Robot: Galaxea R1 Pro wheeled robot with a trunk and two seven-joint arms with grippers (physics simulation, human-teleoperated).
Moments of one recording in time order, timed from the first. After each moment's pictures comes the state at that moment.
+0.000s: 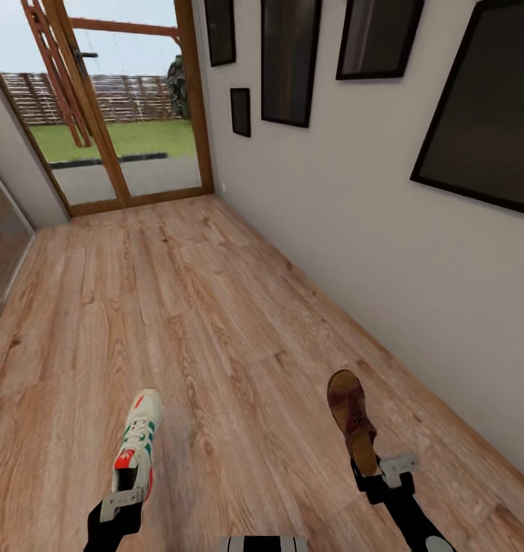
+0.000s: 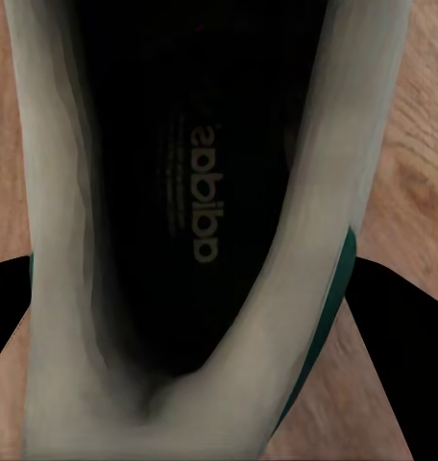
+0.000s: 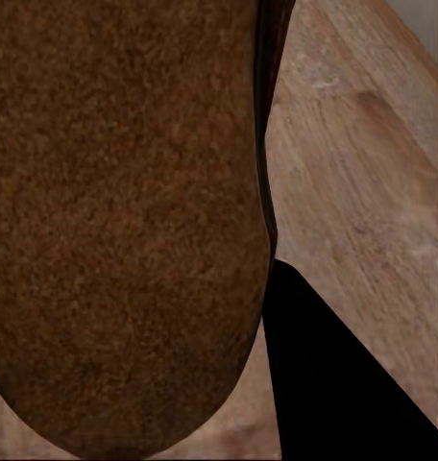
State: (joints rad) left arm -0.27 0.05 0.36 -0.49 -0.12 -0.38 -0.15; right arm -0.16 -0.07 -0.09 -0.90 0.19 -0.22 0.13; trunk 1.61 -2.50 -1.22
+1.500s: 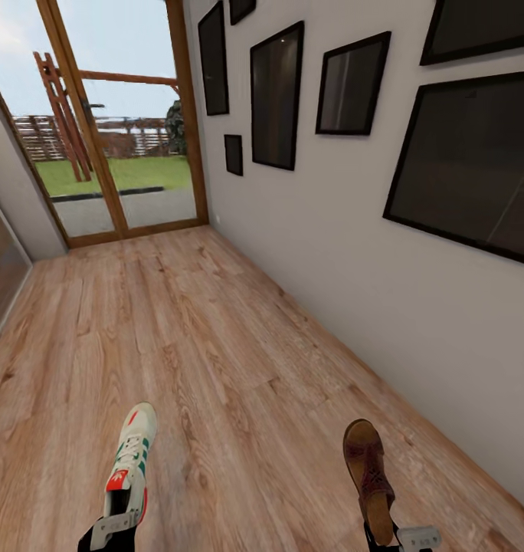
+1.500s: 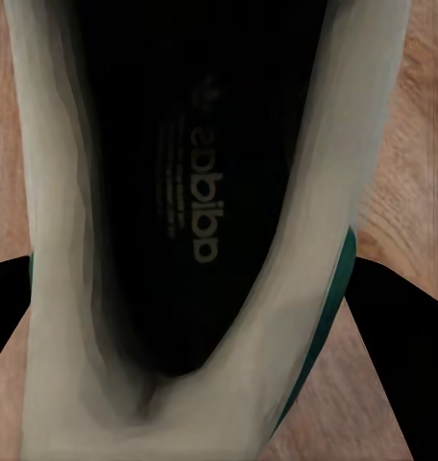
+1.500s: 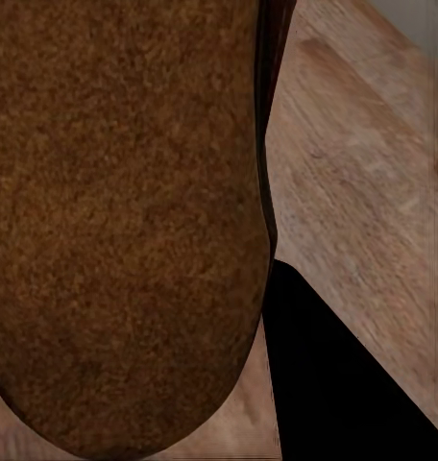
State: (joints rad) left arm -0.20 0.05 0.37 -0.48 -0.10 -0.43 -0.15; right arm -0.15 -0.06 -0.19 -0.47 0.18 -0.56 0.10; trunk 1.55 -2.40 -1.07
